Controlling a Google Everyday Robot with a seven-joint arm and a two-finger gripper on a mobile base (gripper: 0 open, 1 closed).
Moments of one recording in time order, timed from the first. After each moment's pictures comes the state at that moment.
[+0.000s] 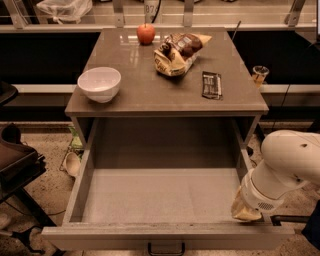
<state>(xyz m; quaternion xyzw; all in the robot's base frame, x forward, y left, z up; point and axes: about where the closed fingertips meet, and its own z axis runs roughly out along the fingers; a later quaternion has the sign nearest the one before) 0.375 -0.224 0.640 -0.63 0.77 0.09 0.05</state>
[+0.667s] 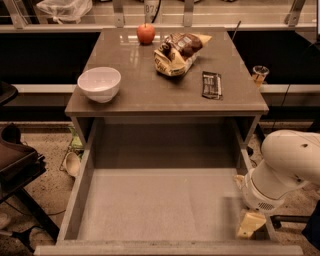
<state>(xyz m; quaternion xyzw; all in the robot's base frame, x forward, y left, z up) 0.374 -0.223 0.641 -0.63 0.77 0.08 0.05</state>
